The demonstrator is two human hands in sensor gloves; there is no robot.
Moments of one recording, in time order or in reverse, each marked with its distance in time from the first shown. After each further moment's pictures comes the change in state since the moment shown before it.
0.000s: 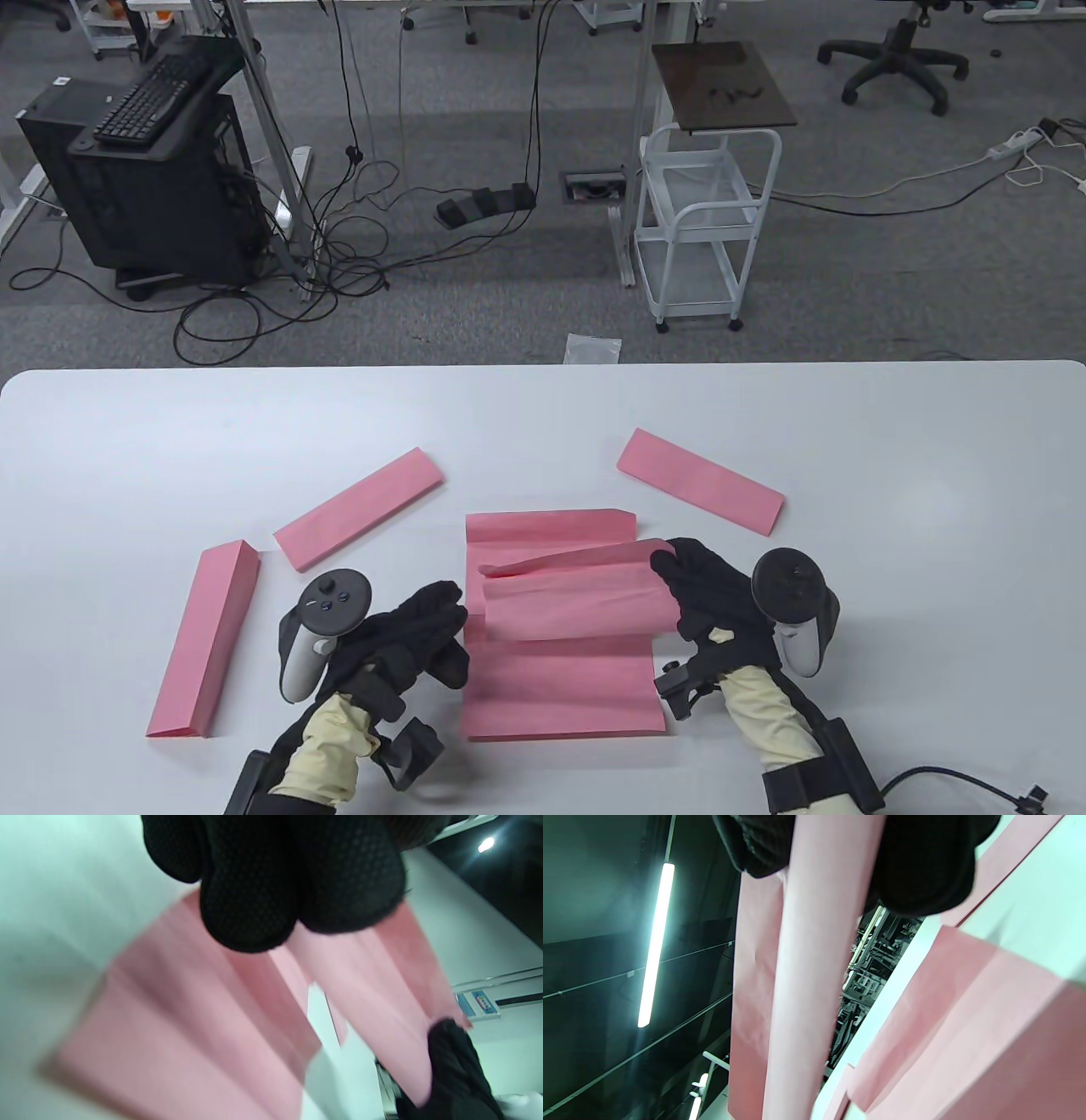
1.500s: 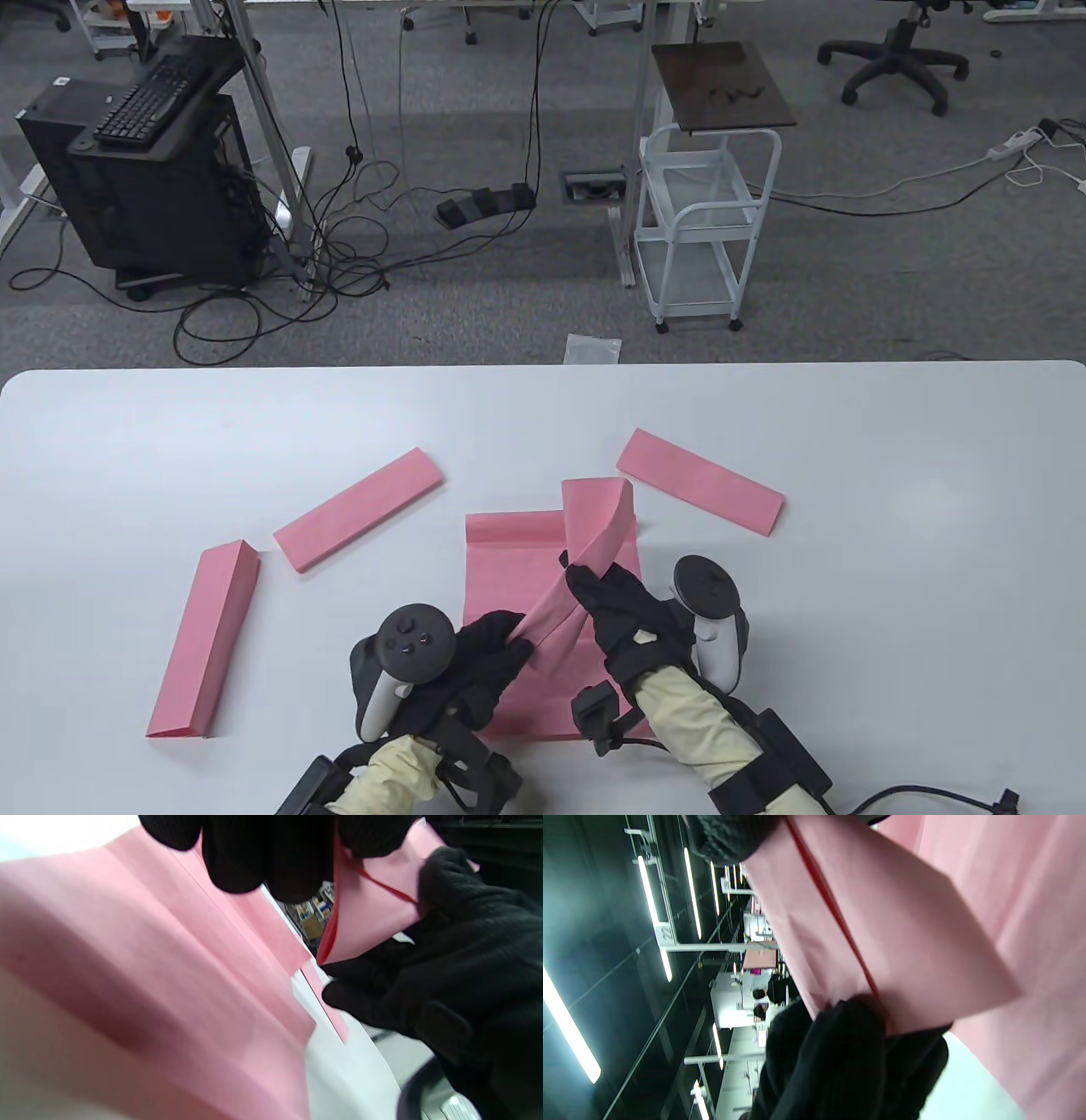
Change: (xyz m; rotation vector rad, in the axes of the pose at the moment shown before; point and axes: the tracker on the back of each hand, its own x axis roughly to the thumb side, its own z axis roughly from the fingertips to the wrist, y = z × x) left_hand 0.032 -0.057 0.008 0.255 -0.117 -0.266; right_hand 0.026 0.080 0.015 0.264 0.407 -0.325
